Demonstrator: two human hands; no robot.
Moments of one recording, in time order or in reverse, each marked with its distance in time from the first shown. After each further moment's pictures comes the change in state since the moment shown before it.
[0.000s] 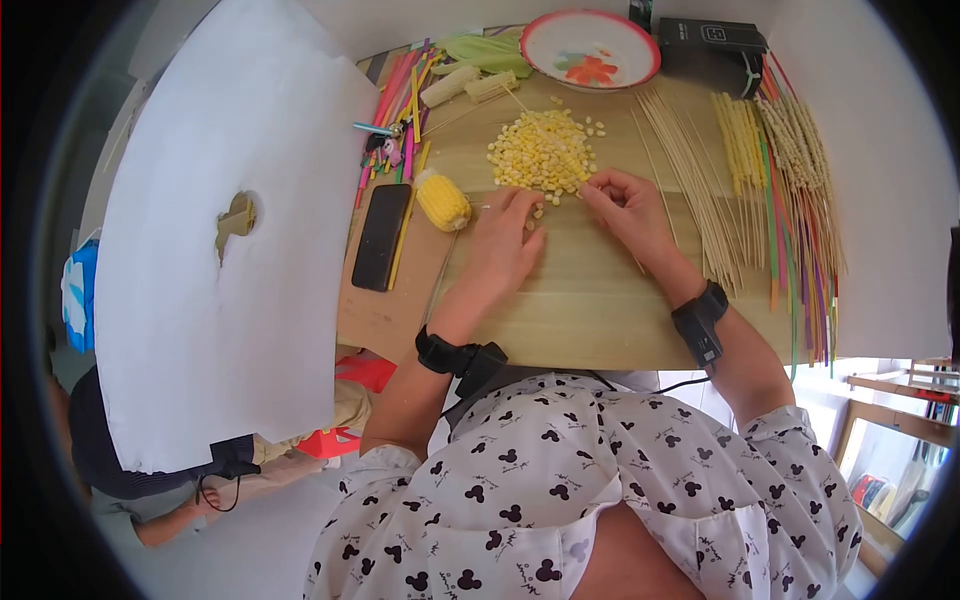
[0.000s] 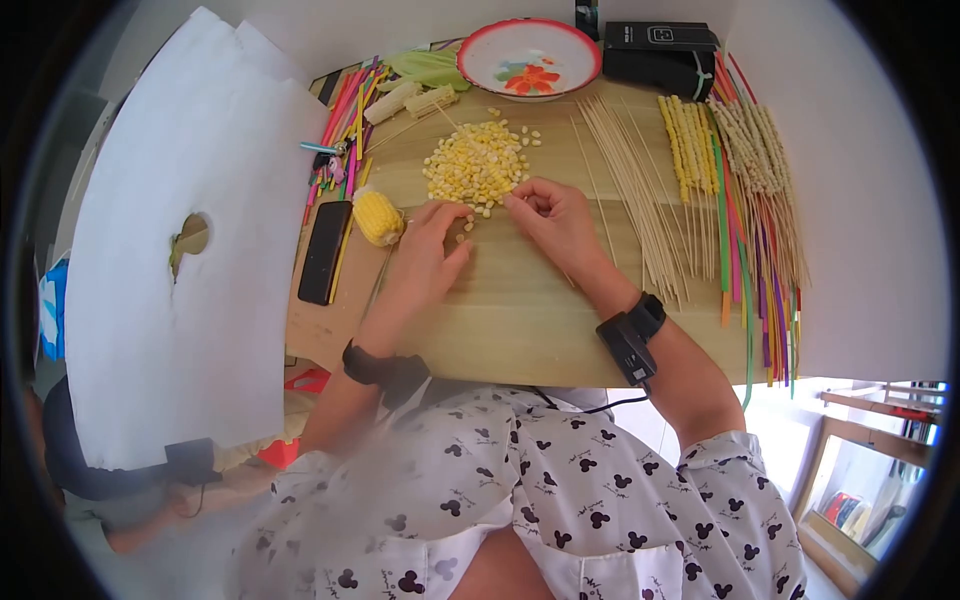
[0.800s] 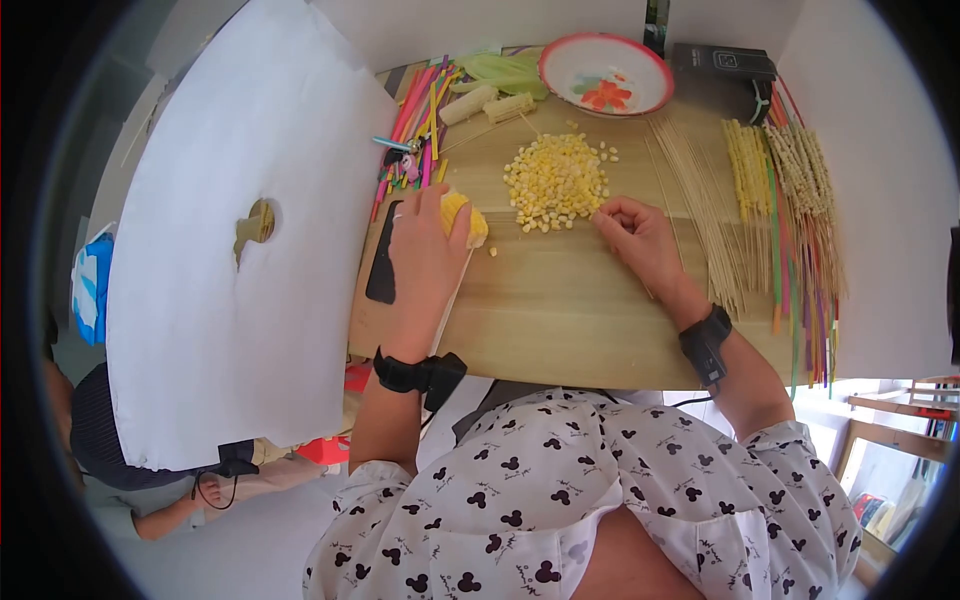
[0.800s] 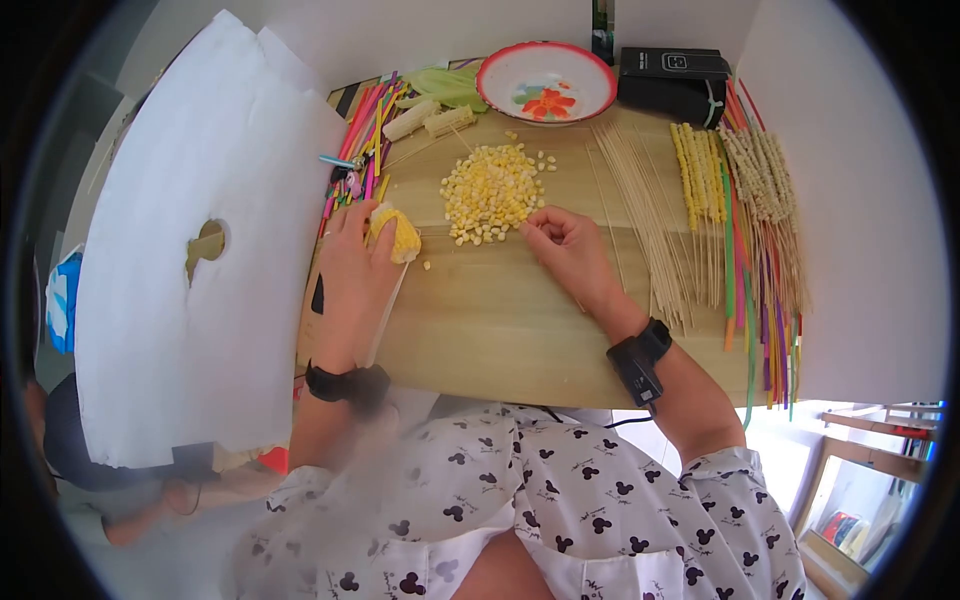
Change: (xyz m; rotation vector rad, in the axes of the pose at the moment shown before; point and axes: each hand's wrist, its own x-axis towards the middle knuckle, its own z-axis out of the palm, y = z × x) left_hand 0.003 -0.009 -0.079 0.418 0.217 -0.268; right_hand -0.002 -0.004 0.000 -0.037 -0.003 0.049
